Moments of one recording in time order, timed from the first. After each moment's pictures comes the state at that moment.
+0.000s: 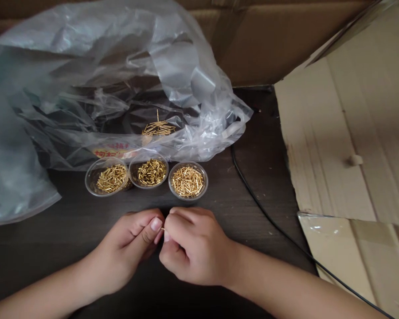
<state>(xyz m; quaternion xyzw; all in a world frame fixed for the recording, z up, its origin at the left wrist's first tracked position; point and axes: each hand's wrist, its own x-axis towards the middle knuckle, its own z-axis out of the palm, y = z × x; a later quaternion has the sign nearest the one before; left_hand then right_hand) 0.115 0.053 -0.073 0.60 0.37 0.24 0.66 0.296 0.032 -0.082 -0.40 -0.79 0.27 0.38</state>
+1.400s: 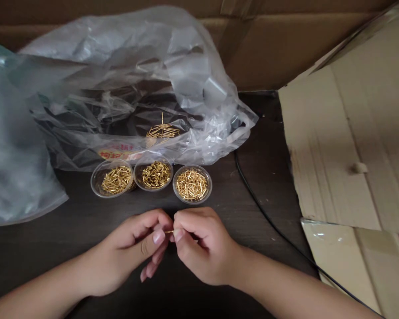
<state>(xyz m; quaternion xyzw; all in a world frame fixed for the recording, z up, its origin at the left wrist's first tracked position) 0.107 0.056 -0.072 0.48 0.32 0.17 0.80 0.302 0.036 -0.088 -0.39 -0.67 0.47 0.42</state>
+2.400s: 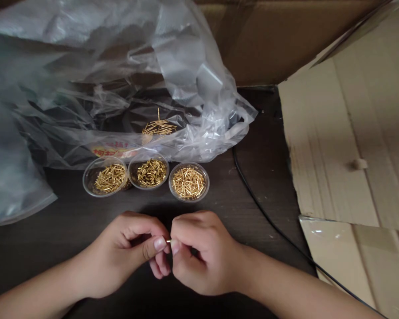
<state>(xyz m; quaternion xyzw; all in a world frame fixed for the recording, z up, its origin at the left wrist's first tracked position) 0.112 0.057 -0.067 0.46 0.35 0.17 0.80 0.307 0.035 -0.074 -0.36 -0.73 0.42 0.40</state>
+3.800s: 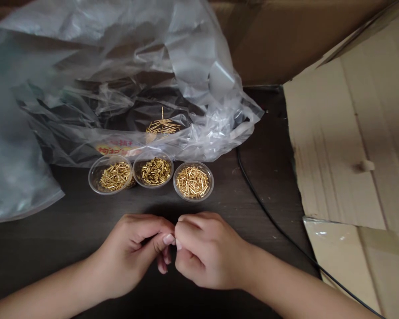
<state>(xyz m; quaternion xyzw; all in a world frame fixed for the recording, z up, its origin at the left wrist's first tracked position) 0.117 0.049 -0.074 0.64 0.36 0.21 0.65 0.314 0.030 -0.081 -0.36 -0.83 0.30 0.31</state>
